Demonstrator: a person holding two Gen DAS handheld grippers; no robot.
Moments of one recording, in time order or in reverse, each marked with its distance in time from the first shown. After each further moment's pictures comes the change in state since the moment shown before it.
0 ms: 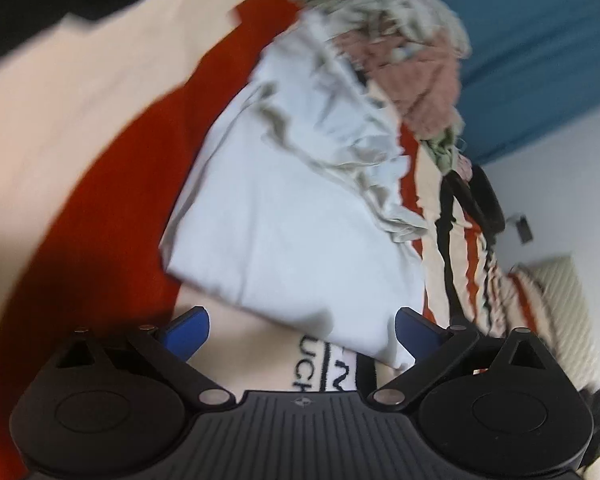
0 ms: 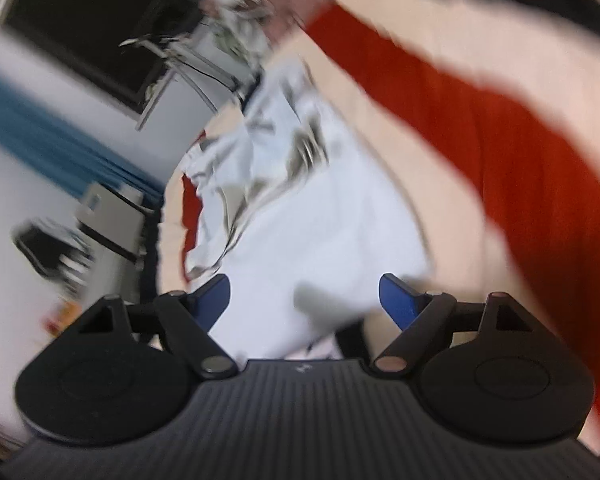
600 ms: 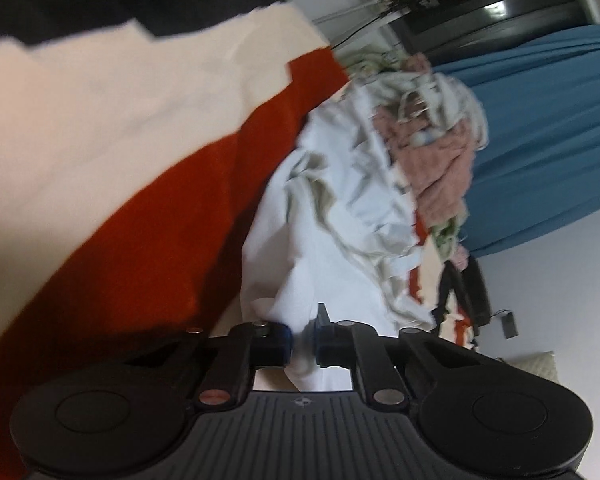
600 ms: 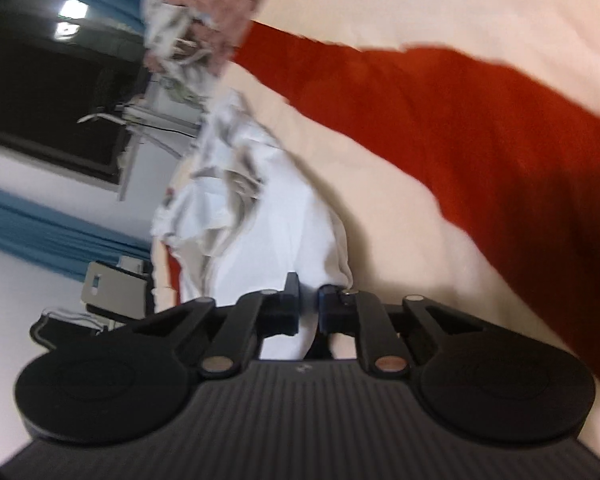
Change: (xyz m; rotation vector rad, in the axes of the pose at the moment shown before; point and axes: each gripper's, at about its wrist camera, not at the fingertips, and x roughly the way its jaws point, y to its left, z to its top) left arm 0.000 0.019 0.012 -0.118 -0.245 -0.059; right arm 0.012 -0.020 -0.005 0.165 -0.145 0.015
